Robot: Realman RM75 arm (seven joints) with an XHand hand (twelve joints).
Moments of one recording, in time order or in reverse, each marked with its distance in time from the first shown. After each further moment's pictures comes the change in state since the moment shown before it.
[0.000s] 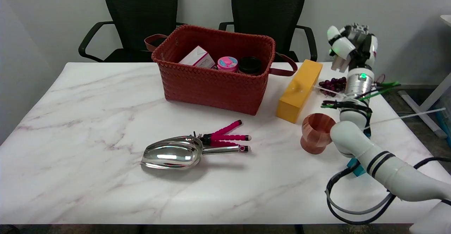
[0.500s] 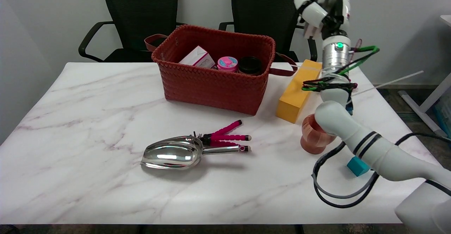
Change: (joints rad) arm 0.148 -0.017 -0.104 0.123 -0.094 -0.070 -0.062
